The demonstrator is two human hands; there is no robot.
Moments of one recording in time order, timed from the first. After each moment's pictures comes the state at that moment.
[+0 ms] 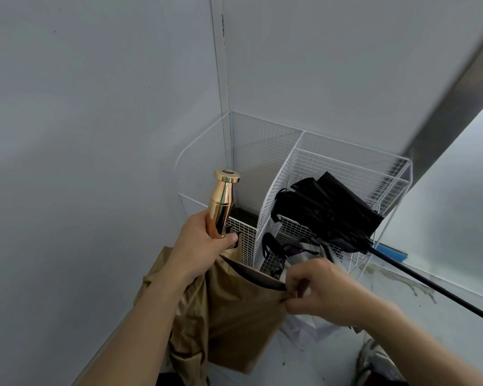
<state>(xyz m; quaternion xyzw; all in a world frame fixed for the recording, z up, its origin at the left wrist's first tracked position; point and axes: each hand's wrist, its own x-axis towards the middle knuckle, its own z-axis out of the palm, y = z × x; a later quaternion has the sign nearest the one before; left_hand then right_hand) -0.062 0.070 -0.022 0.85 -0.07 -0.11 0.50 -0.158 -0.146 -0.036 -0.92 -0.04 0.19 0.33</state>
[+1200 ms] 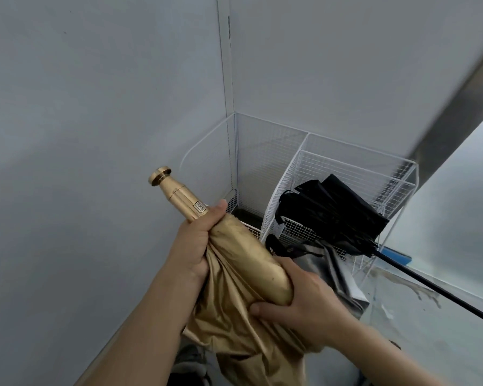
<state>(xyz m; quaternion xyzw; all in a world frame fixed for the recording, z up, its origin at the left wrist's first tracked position) -0.056 0.061 -0.014 0.48 0.17 -0.19 0.84 -0.168 -0.104 -0.044 -0.92 0.04 0.13 0.36</state>
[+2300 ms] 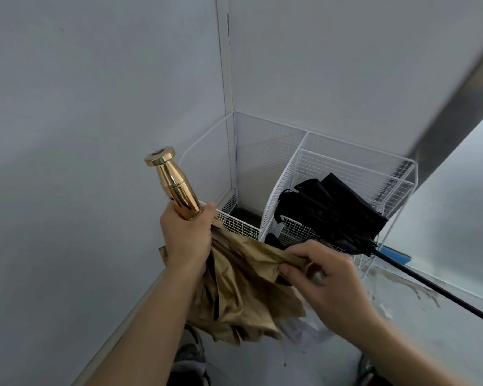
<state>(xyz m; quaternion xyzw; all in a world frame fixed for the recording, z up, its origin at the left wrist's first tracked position) -0.059 0.059 -0.011 0.73 0.15 0.08 0.67 -0.170 -0.123 -0.036 -0.87 -0.04 -0.15 0.47</state>
